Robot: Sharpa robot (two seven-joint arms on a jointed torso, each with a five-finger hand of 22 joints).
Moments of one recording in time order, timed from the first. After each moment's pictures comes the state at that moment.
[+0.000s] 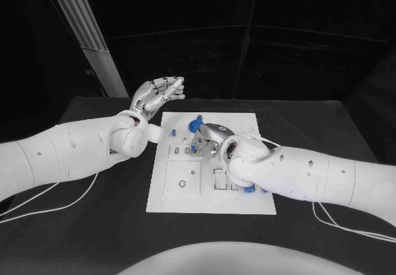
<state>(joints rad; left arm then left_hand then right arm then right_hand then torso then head) 1.27 -0.68 -0.23 1.25 0.01 -0.27 0.68 1.26 0.06 -0.12 0.29 0.40 0.58 0.17 0.29 0.10 0.39 0.25 0.71 0.06 0.23 0.25 0.87 0.06 0.12 0.42 0.29 0.40 0.35 1.10 -0.46 -0.09 1.41 -1.47 -0.38 -0.38 1.45 -0.03 0.09 0.11 0.08 1.06 0.15 0.07 0.07 1.47 0.08 1.57 1.31 1.47 0.01 1.57 1.31 0.01 1.47 0.11 1.57 1.31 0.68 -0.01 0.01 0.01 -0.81</state>
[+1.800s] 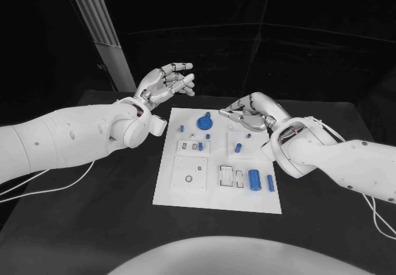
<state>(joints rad) 1.31 -0.75 -0.24 1.32 -0.20 -0.27 0.66 1.23 0.04 -0.19 0.29 0.38 0.24 0.14 0.45 0.08 0.66 0.18 0.87 0.13 0.57 0.15 1.06 0.14 0.17 0.64 0.27 0.60 0.43 1.19 -0.80 -0.09 1.66 -1.10 -0.64 -0.07 1.11 0.08 -0.09 0.29 0.16 0.94 0.18 0.11 0.08 1.46 0.11 1.57 1.31 1.47 0.05 1.57 1.31 0.01 1.47 0.16 1.57 1.31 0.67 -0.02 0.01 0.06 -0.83</state>
